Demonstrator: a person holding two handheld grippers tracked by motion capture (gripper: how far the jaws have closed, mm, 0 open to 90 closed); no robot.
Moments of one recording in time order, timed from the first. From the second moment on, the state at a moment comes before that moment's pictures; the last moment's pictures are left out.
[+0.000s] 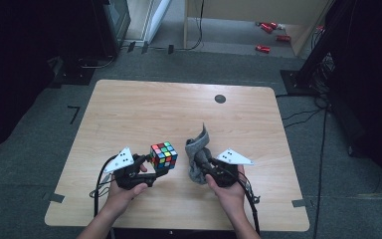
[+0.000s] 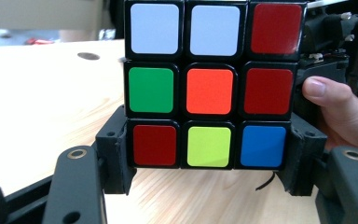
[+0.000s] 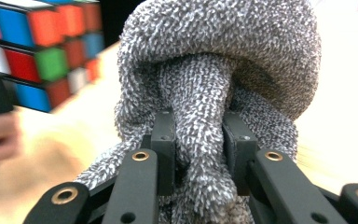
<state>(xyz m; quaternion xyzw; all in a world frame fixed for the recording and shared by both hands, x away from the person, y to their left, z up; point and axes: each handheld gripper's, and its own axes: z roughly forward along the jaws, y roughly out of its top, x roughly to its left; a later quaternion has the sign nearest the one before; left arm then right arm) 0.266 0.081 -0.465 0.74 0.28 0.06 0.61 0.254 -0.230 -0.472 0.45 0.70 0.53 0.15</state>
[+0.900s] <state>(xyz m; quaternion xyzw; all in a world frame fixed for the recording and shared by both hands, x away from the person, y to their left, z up) 0.284 0.093 -0.469 0.75 0.31 0.02 0.58 0.260 -0.251 -0.473 0.37 0.72 0.53 0.25</state>
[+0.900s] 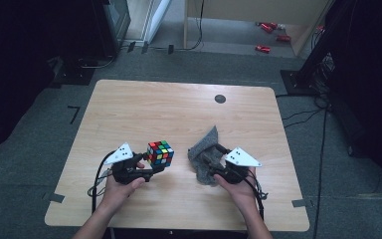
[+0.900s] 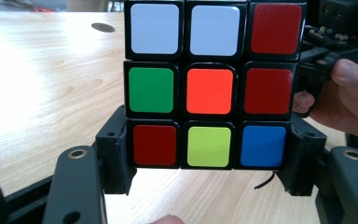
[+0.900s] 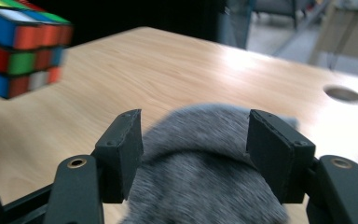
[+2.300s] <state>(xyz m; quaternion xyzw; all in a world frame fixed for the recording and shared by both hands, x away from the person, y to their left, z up) 0.303 0.083 -0.460 0.78 0.29 -0.12 0.54 0.238 -0.181 -0.491 0.12 0.75 0.56 0.34</state>
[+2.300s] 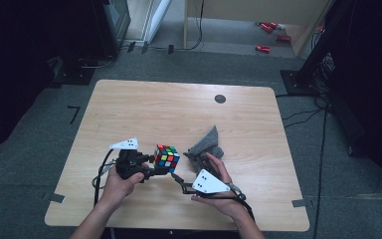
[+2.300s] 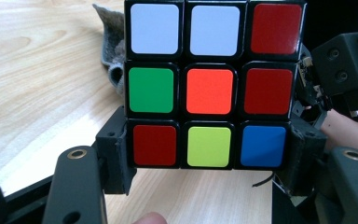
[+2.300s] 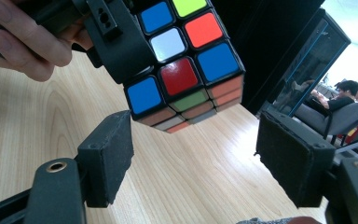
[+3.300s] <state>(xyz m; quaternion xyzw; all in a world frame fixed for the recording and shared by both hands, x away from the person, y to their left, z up) 0.306 0.091 -0.460 0.76 0.30 -0.12 0.56 0.242 -0.190 -0.491 0.14 0.77 0.52 0.33</state>
